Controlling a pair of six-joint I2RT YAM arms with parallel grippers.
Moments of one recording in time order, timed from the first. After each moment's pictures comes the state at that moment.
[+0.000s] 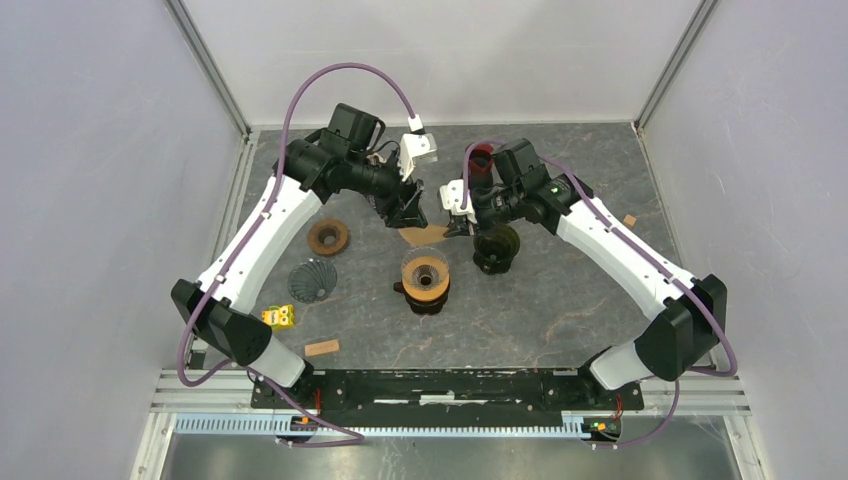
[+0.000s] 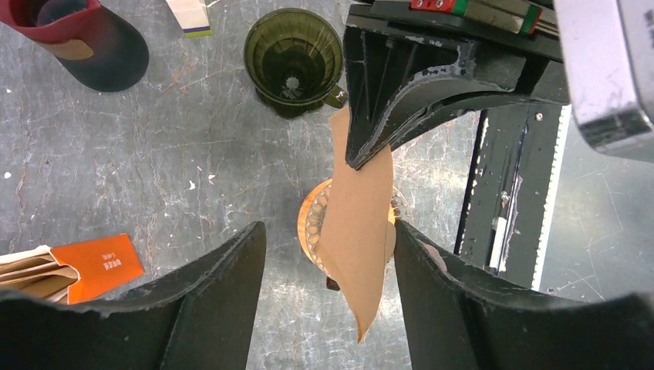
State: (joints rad) left arm -0.52 1.55 1.75 -1.05 0.69 0.49; right arm 0.59 1.48 1.39 -0.72 -0.83 -0.97
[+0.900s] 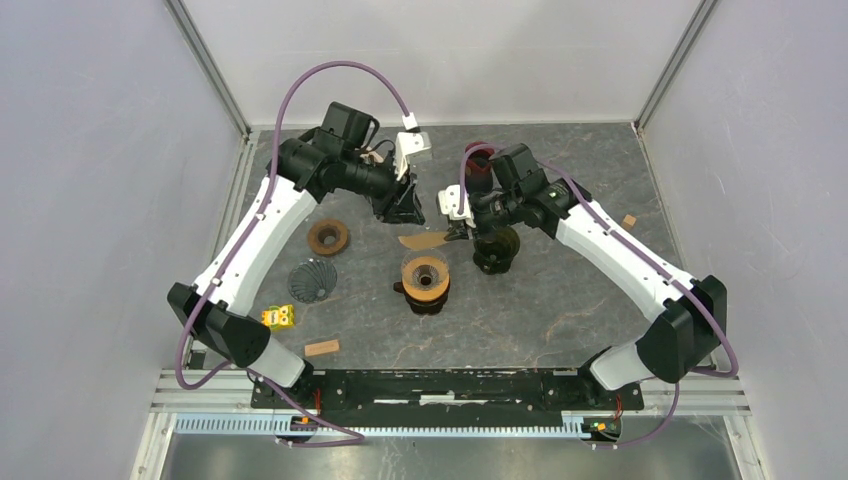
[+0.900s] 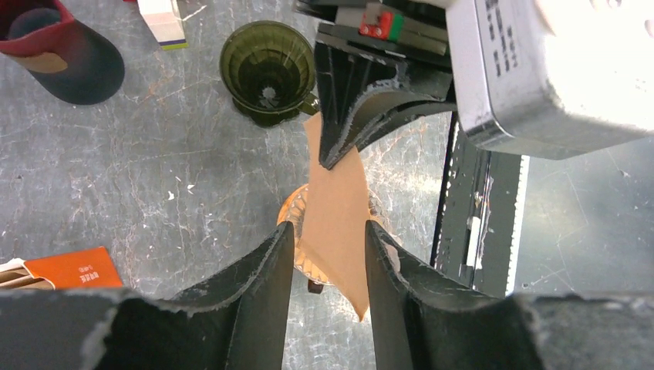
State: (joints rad) left arm -0.51 1.54 1.76 -1.09 0.77 0.50; right arm 0.60 1.47 1.36 -0.70 -0.79 -0.96
